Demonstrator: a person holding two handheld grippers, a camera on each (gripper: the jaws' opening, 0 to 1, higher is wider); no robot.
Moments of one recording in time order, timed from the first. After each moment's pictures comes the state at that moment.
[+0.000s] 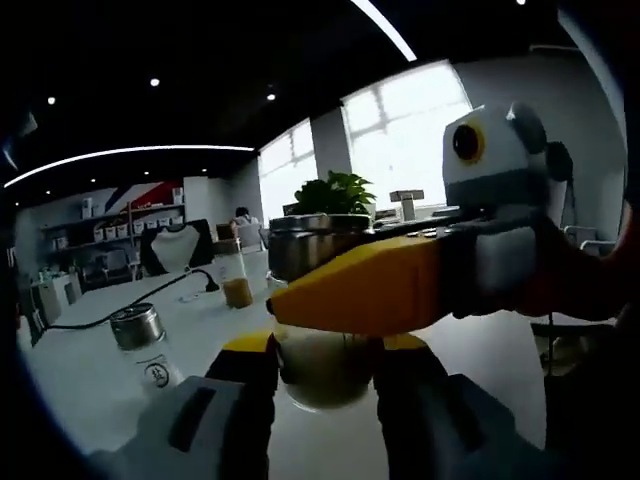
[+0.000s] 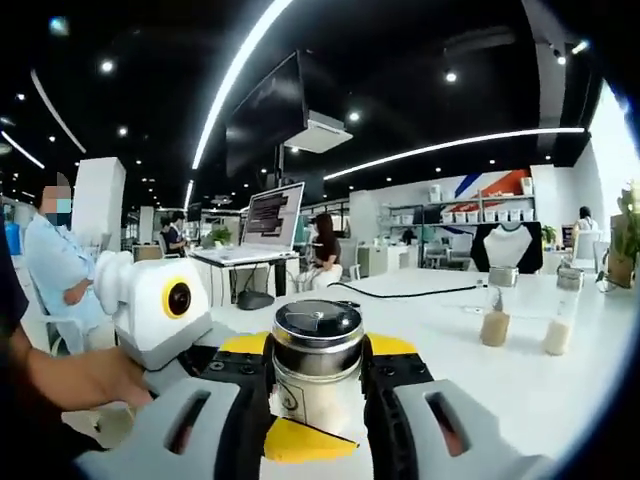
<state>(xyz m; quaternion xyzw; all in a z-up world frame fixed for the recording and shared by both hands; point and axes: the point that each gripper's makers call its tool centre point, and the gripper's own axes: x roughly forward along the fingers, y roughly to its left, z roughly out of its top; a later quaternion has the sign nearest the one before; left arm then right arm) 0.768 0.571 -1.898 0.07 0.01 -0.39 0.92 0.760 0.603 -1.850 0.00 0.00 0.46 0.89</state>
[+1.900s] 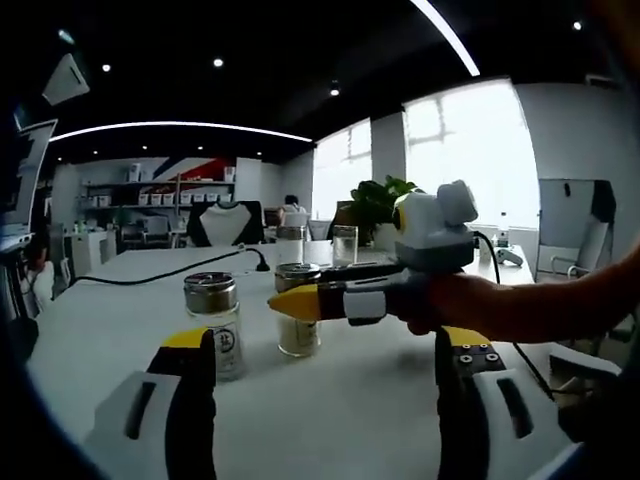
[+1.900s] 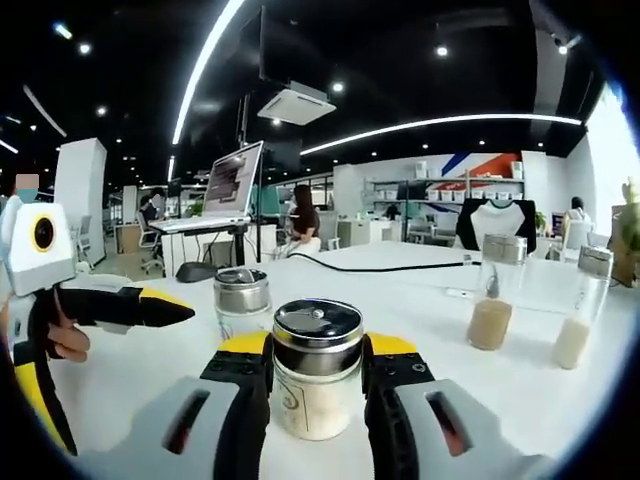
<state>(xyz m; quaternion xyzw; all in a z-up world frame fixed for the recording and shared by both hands) 0.777 0.622 -1.894 -0.01 0.03 -0.30 0.95 0.872 0.615 -1.900 -0.03 0.05 0.42 0.90</state>
